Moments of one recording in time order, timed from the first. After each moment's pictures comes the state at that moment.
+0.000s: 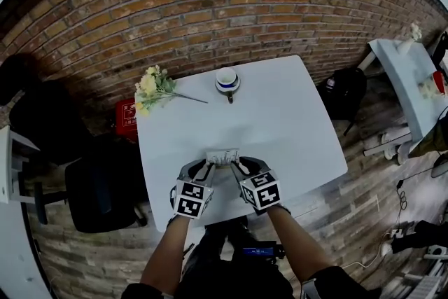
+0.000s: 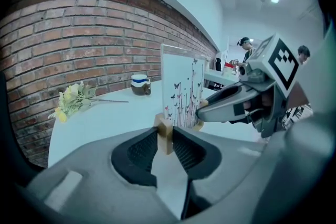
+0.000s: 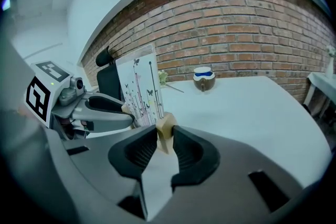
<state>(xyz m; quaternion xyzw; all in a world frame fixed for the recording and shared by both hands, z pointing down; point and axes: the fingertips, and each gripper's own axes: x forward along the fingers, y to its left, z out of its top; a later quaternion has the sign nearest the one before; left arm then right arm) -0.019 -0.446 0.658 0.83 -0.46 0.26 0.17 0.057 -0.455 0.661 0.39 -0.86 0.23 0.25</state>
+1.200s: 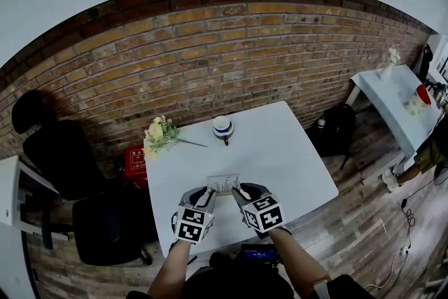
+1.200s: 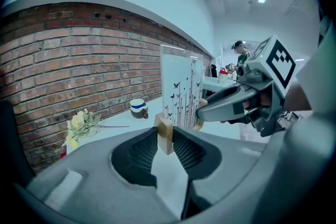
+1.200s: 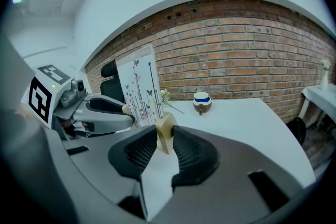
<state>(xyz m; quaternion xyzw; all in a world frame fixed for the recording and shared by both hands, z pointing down) -0.010 -0.427 0.560 0.85 -0.47 0.23 0.11 0.068 -0.436 0.563 0.41 -0.87 0.19 0.21</state>
